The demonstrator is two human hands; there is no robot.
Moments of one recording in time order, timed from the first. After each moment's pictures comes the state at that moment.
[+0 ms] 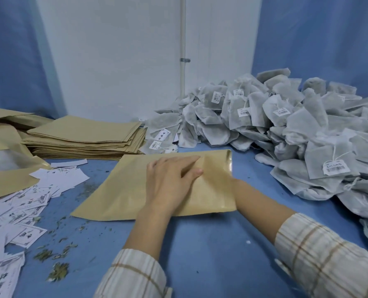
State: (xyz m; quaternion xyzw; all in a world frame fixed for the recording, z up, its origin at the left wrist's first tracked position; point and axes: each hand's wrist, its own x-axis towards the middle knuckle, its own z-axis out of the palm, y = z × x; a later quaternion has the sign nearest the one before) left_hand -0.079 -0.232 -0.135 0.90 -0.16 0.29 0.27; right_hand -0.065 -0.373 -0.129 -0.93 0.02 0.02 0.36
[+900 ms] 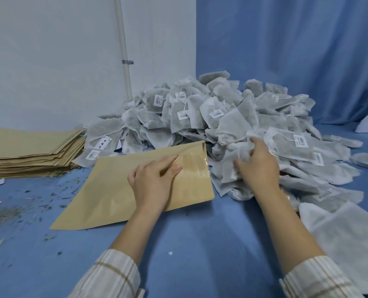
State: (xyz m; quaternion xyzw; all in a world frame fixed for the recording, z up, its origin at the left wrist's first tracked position) left_hand -0.072 -0.355 -0.137 0.84 -0.10 0.28 0.46; right_hand -0.103 -0.561 -0.118 -0.86 0.20 -0.34 0.32
